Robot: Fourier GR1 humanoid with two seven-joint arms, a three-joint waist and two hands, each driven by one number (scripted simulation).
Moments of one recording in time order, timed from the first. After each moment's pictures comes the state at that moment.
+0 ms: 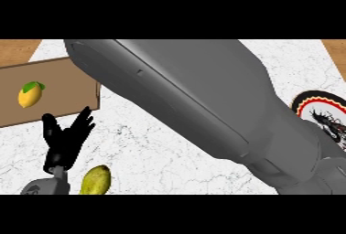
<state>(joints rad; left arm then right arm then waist) -0.07 0.15 0.08 -1.35 0.10 -0.02 0.29 -1.67 -0.01 0.32 -0.90 0.65 -0.21 1.11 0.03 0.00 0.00</state>
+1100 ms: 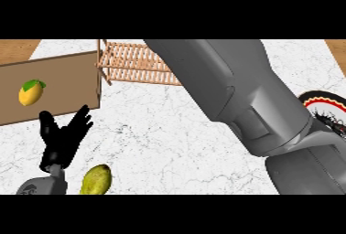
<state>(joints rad) -0.07 0.16 0.09 -1.37 0.10 -0.03 0.32 -1.73 -0.01 0.16 -0.40 0.67 -0.30 0.79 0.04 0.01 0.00</state>
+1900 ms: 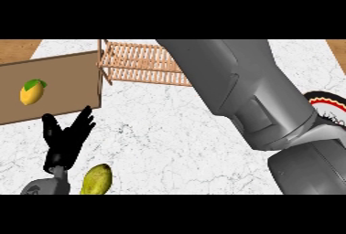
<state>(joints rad) -0.06 0.15 0.08 -1.37 0.09 -0.03 0.29 -1.76 -0.02 0.09 -0.27 0.67 -0.37 0.65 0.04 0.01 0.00</state>
